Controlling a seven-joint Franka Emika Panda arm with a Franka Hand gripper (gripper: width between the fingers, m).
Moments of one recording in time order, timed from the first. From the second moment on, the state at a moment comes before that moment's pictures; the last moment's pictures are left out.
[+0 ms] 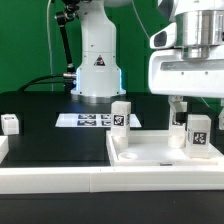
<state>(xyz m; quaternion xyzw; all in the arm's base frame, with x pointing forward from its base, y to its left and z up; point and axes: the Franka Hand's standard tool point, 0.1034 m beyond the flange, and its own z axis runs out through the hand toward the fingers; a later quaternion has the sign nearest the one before) 0.614 0.119 0.080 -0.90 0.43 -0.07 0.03</state>
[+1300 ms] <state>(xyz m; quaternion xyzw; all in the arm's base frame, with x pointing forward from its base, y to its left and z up) 0.617 0.116 0.082 -0.98 0.15 -0.09 0.00</state>
